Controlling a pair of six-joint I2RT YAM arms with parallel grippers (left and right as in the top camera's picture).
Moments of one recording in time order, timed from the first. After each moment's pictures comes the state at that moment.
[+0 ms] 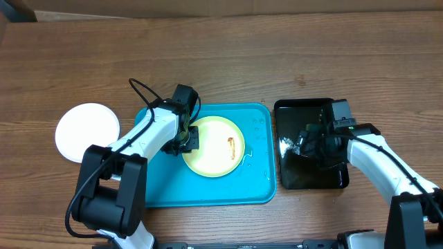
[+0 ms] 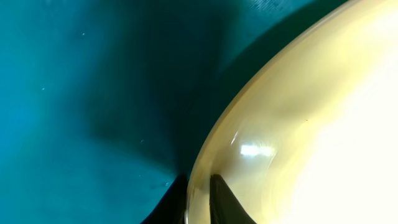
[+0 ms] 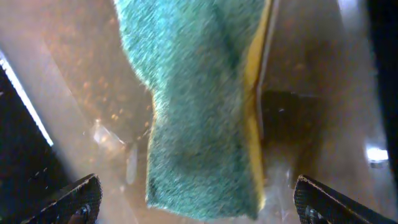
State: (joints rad) left arm -0.30 1.82 1.08 -0.83 -0.03 -0.37; right arm 0.13 1.52 0.79 -0.66 -0.13 0.49
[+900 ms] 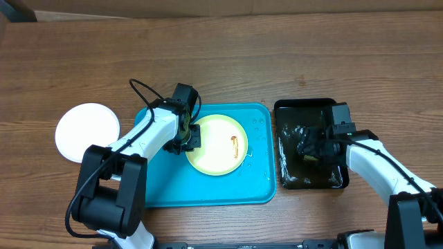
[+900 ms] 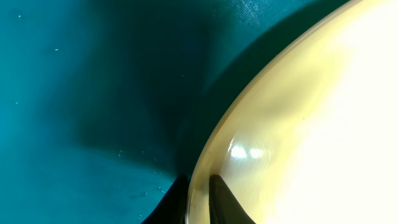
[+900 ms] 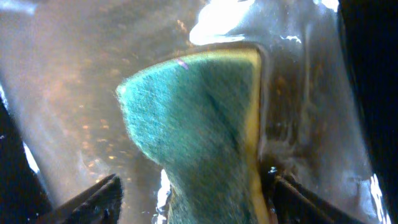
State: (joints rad) left arm -0.29 1.82 1.08 -0.80 0.01 -0.37; right arm 0.13 1.52 0.73 -0.48 -0.07 0.49
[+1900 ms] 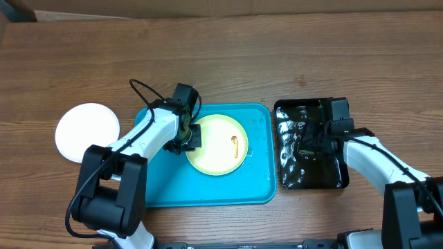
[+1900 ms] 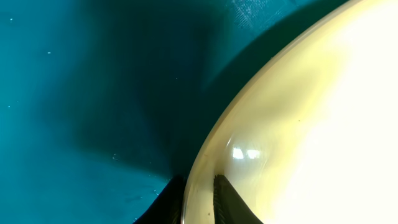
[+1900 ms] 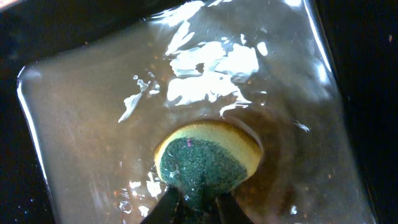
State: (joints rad) left arm -0.30 1.82 1.08 -0.79 0.02 -0.37; right arm 0.13 1.58 0.73 -0.29 -0.02 0.42
